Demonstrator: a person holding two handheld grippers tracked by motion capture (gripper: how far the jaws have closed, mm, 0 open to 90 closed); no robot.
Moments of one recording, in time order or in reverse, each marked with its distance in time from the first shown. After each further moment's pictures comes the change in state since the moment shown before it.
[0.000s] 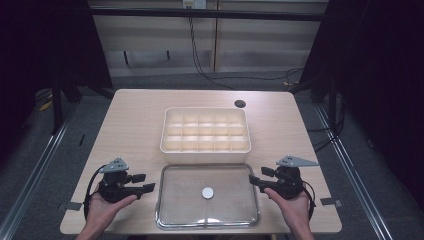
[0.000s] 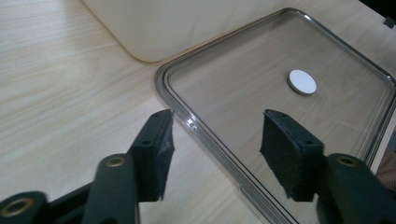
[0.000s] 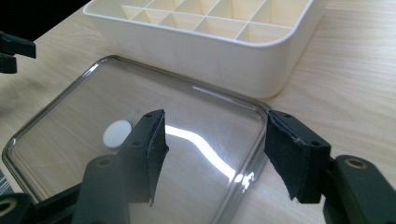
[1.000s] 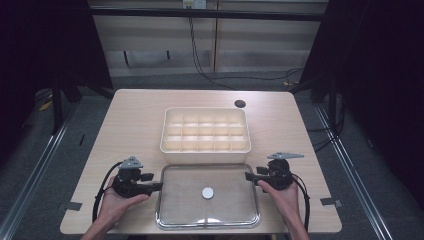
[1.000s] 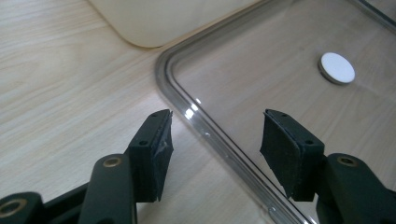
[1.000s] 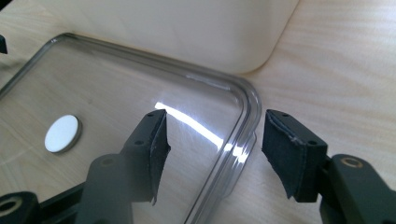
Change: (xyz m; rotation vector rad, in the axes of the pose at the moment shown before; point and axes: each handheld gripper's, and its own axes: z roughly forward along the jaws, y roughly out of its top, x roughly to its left) left arm 0.000 -0.002 0.038 0.092 0.006 0.028; right arm -0.030 -0.013 0.048 0.122 -0.013 0.080
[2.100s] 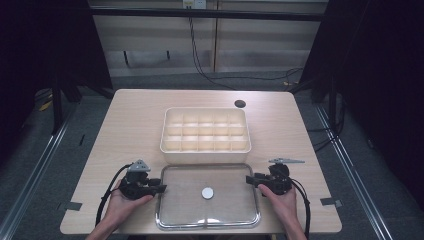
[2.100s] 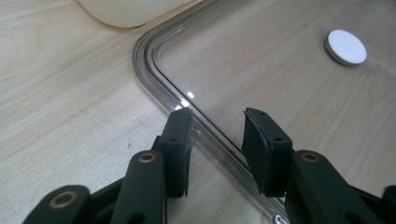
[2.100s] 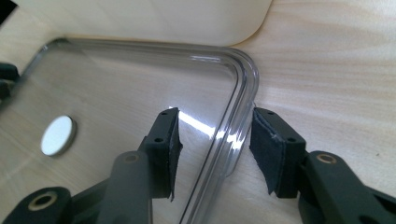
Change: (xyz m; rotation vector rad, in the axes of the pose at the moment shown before) left arm -0.002 -0.005 0.016 0.041 0.008 0.020; right arm -0.006 -0.017 0.007 -0.002 0.026 0.146
